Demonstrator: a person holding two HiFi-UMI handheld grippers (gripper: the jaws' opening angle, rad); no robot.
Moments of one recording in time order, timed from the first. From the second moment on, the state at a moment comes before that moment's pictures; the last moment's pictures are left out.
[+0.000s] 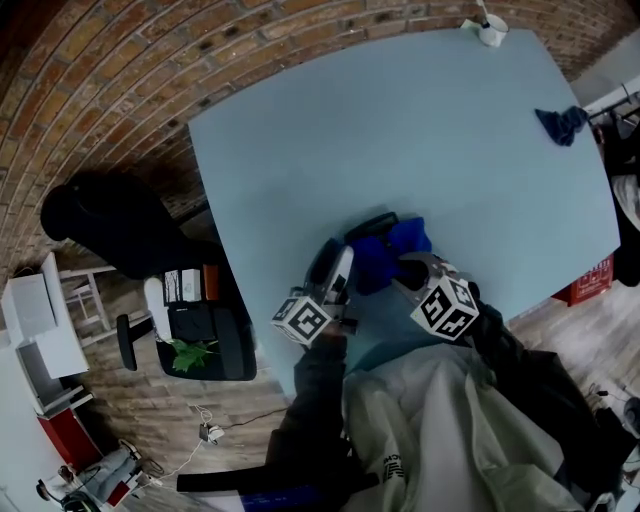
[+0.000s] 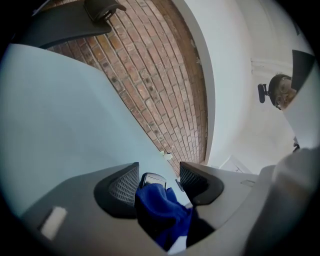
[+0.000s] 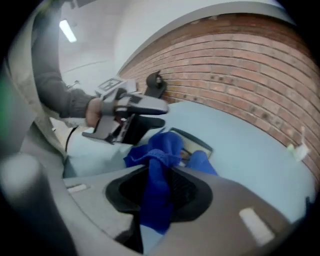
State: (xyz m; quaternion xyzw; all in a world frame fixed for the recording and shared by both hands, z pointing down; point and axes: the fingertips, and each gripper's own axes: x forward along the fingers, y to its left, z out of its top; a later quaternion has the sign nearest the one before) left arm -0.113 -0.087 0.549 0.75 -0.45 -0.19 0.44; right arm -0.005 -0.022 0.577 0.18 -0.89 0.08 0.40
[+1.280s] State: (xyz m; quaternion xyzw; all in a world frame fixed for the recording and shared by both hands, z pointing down) left arm -0.041 -0.121 0.578 0.89 -0.37 0.17 0.22; right arm 0.081 -0.060 0.586 0.32 -0.88 0.21 0.29
